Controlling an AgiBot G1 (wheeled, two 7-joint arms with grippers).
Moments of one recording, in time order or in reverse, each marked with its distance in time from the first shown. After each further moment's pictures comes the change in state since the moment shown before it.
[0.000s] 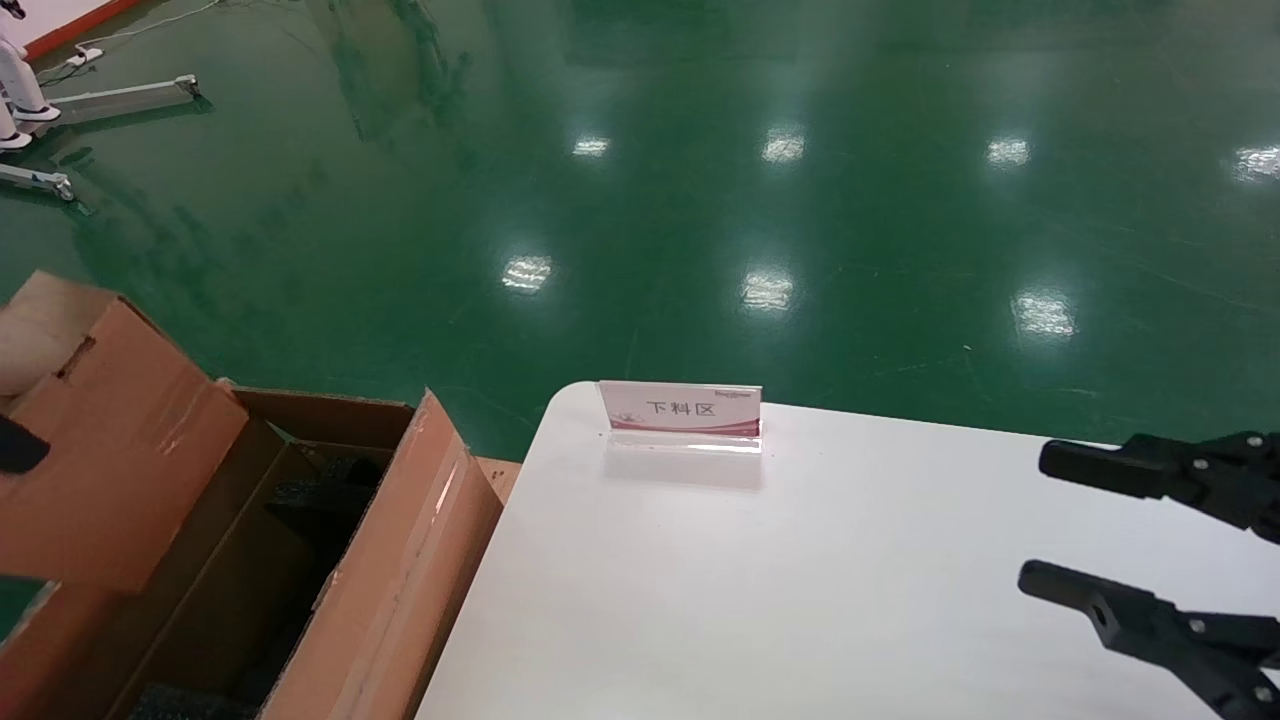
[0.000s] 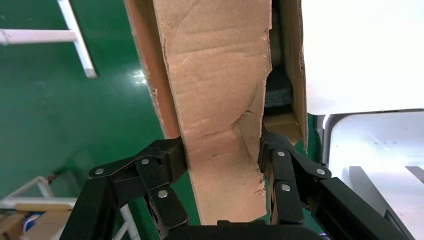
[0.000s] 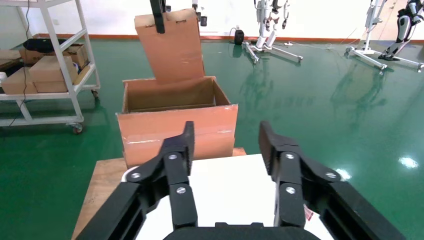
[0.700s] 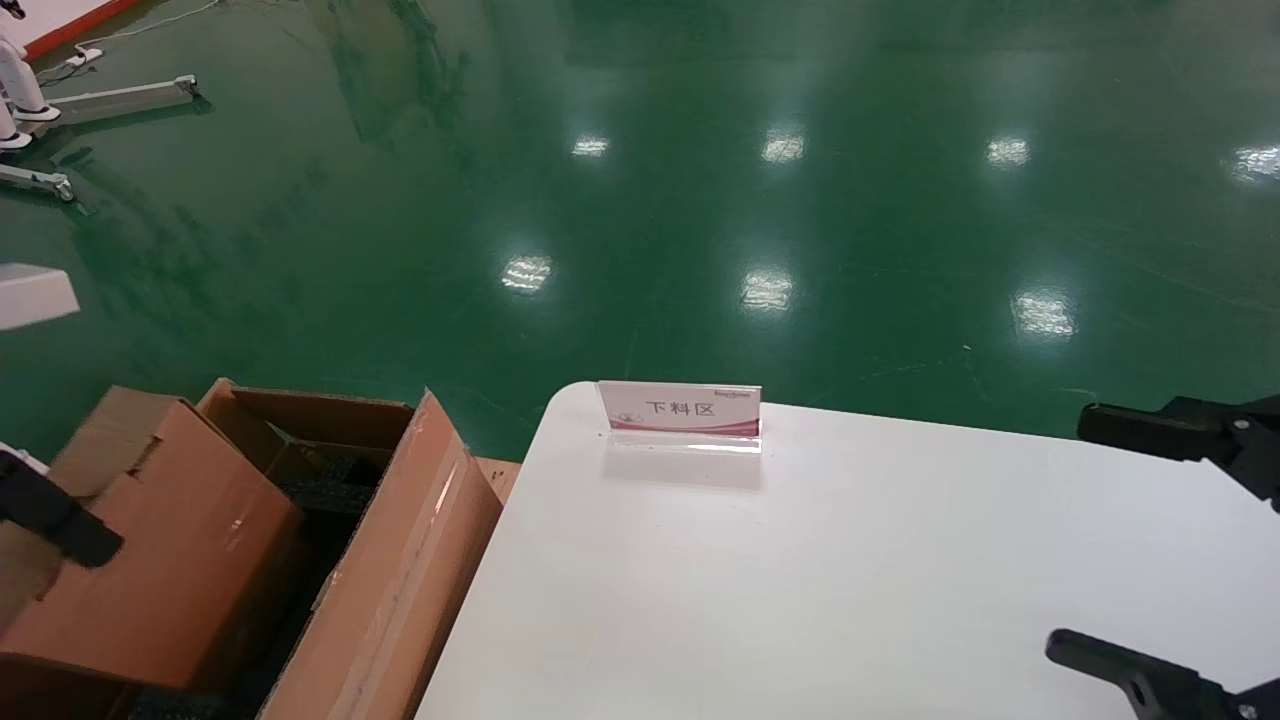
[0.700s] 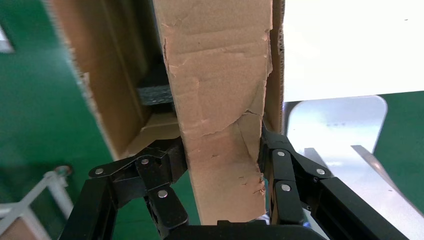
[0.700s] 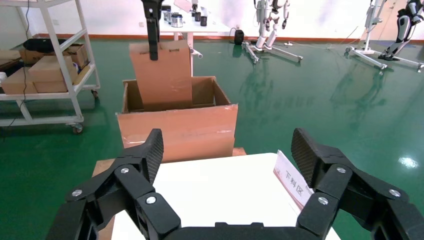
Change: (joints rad) left arm 0.237 -0.097 0.041 0.231 -0.142 0.000 0.153; right arm 0.000 0.000 0.000 0.000 0.000 0.000 0.000
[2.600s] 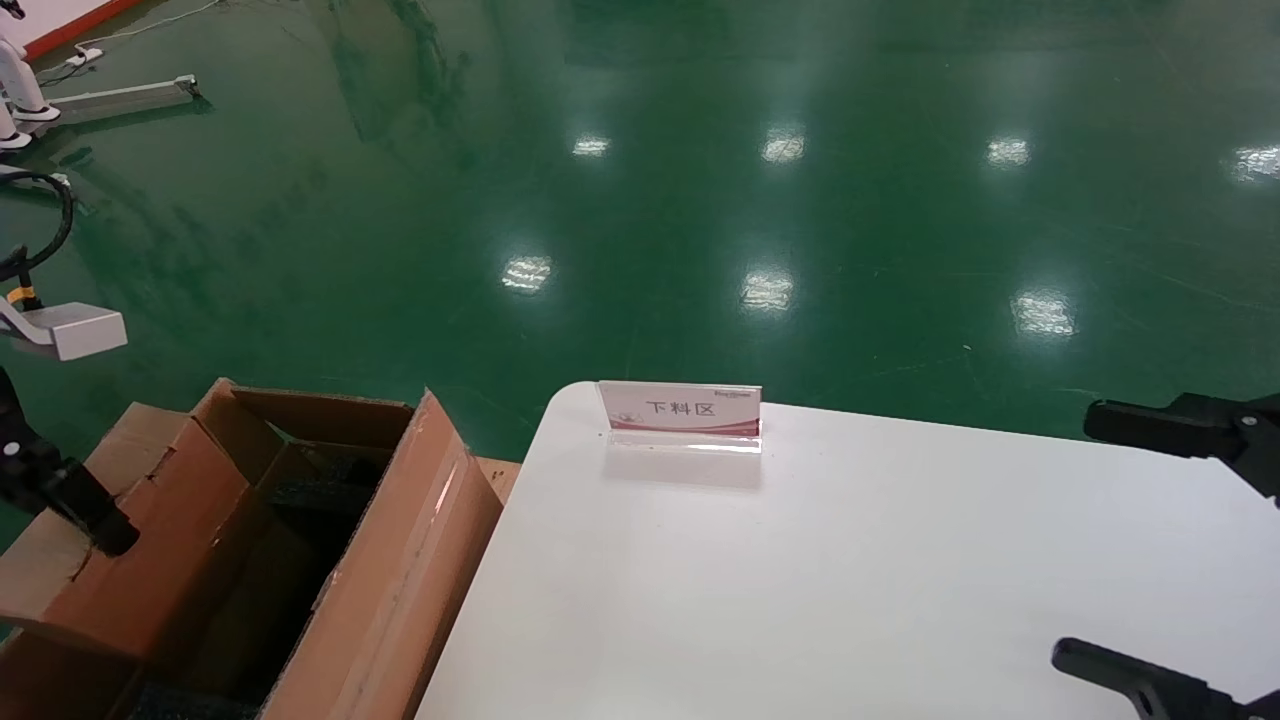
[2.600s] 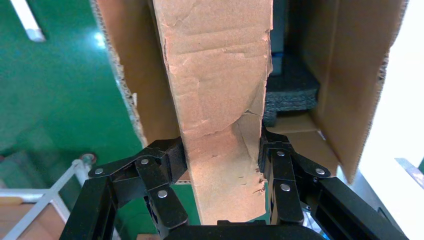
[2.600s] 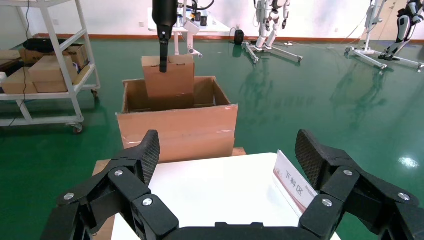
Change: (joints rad) left arm 0.473 0.090 -0.009 0.568 -0.102 -0.030 0.317; right arm 0.000 0.000 0.000 0.000 0.000 0.000 0.000
